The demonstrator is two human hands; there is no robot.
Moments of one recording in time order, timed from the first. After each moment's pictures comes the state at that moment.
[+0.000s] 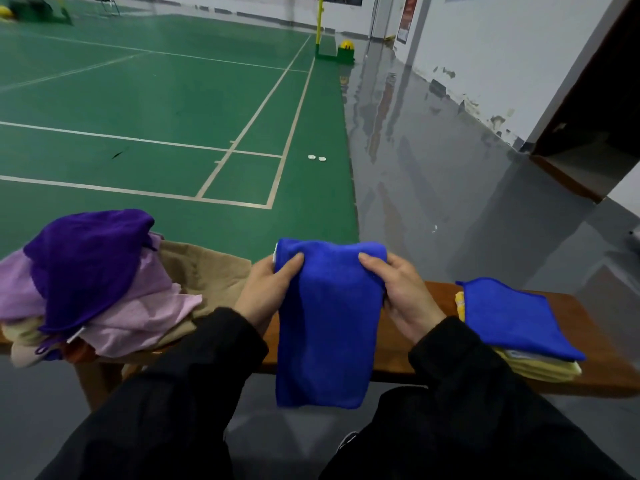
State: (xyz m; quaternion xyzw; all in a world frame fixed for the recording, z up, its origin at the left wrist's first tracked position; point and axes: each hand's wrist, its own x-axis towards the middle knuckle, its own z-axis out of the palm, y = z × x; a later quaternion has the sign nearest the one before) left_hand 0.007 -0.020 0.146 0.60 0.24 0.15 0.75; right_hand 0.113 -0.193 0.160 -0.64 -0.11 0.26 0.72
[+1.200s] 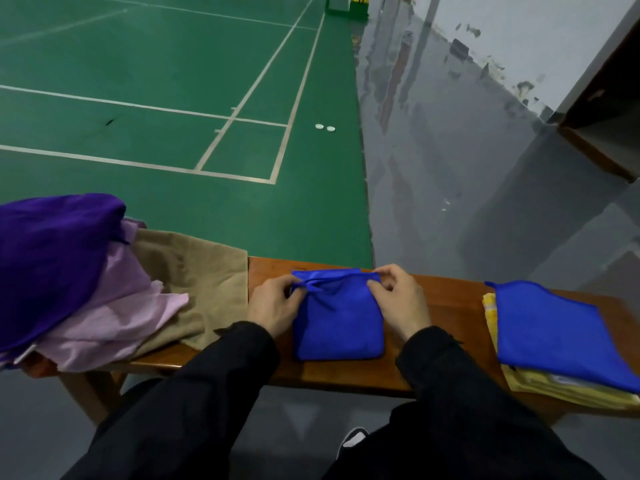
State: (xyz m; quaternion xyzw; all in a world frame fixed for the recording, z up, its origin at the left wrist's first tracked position) left_hand 0.078 0.030 0.006 0.87 0.23 0.13 0.41; right_hand 0.208 -0.176 0.026 -0.89 -0.16 0.08 0.42
